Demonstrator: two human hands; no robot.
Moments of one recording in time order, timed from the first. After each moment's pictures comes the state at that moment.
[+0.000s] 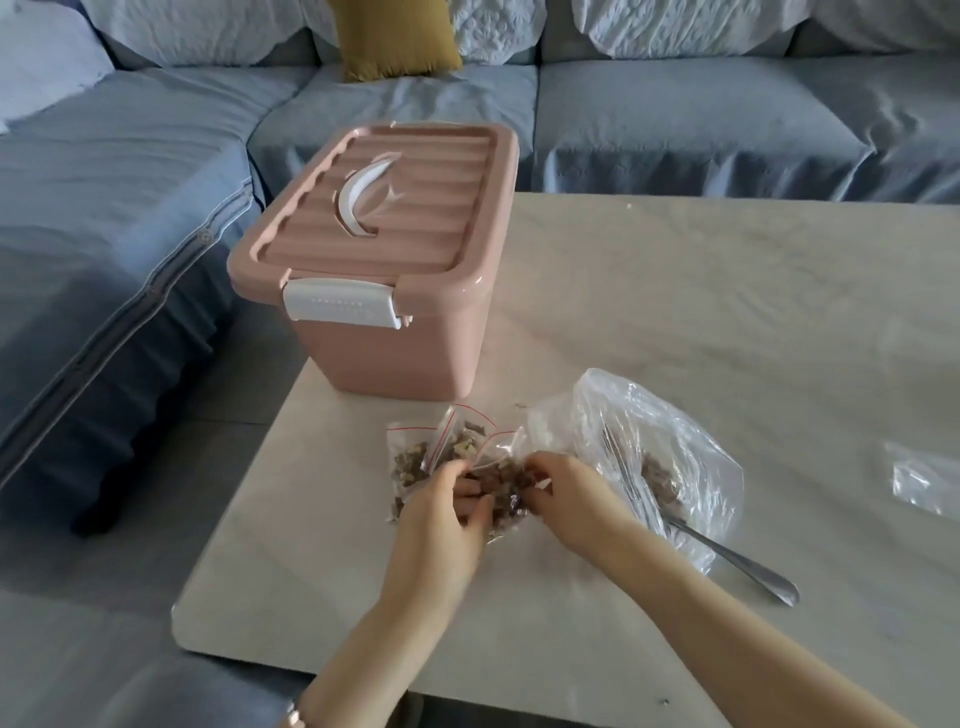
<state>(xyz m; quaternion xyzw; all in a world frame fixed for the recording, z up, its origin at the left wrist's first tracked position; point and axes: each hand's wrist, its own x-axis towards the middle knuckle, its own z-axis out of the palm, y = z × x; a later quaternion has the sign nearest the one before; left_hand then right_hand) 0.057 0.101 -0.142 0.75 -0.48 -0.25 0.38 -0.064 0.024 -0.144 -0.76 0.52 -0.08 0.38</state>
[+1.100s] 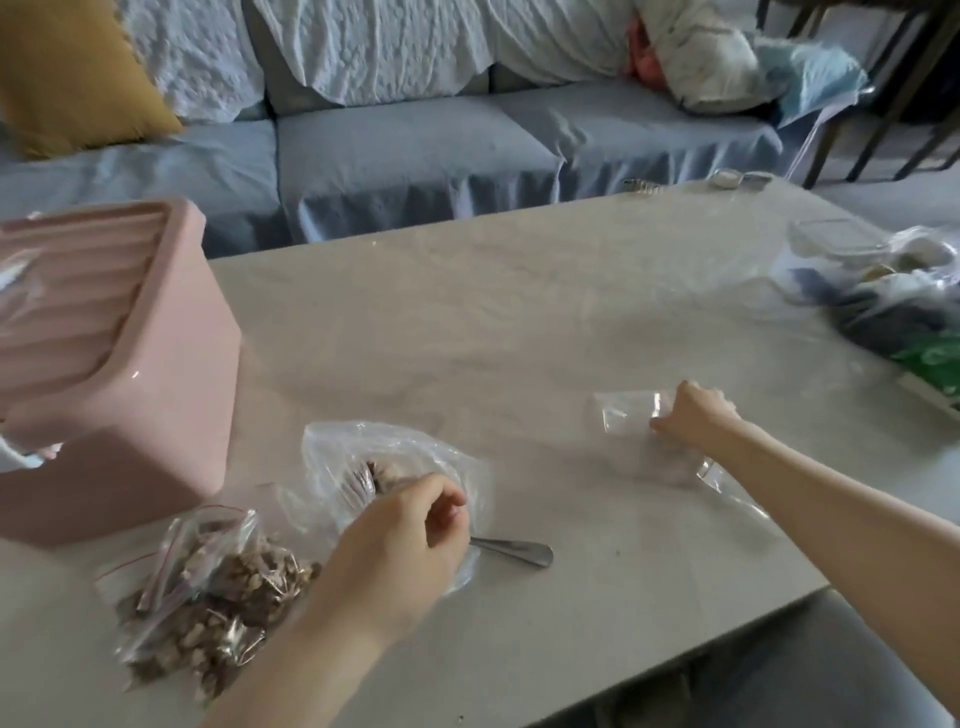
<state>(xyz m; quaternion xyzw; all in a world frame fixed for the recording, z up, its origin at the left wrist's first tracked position) -0.071 0.060 -0.080 0.57 -0.73 -0.30 0.23 -0.396 -0.051 -0.147 -0.46 0.87 -0.01 0.17</state>
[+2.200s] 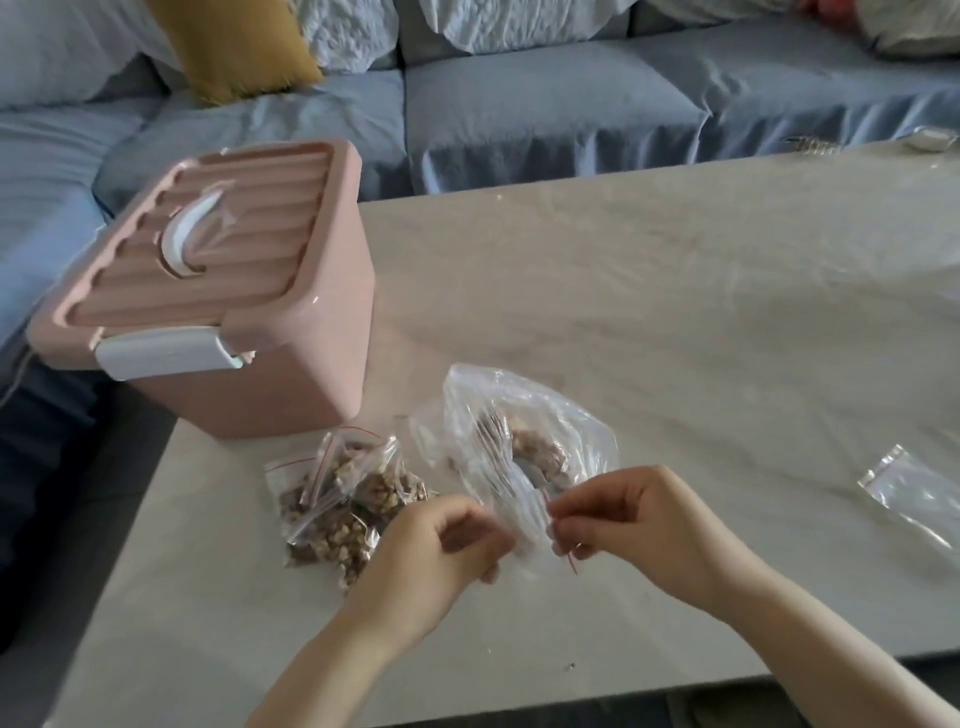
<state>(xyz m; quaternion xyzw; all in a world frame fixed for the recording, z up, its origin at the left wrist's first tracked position) -0.003 0.095 -0.094 0.59 -0.58 -0.48 0.30 -0.191 0.071 -0.077 -0.56 0.52 -0.27 0.60</state>
